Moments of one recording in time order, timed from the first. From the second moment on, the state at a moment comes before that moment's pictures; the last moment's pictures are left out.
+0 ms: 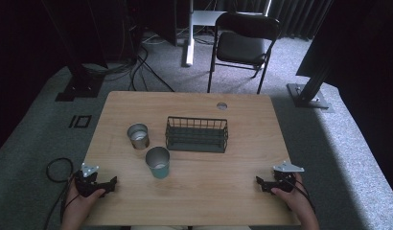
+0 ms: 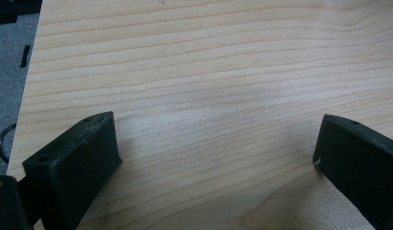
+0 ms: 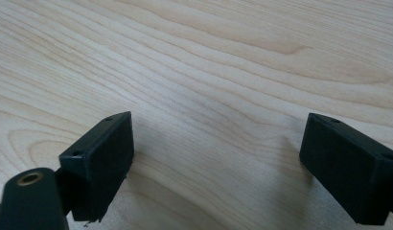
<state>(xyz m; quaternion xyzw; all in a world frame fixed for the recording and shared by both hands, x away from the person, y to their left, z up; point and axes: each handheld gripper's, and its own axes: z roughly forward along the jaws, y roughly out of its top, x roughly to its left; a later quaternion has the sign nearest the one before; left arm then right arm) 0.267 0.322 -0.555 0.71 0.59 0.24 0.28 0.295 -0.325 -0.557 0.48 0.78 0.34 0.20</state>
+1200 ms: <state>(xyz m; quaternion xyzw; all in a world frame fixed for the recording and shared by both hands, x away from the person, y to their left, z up) 0.266 0.325 -0.555 0.72 0.58 0.23 0.29 0.298 -0.313 -0.554 0.45 0.80 0.35 0.19</state>
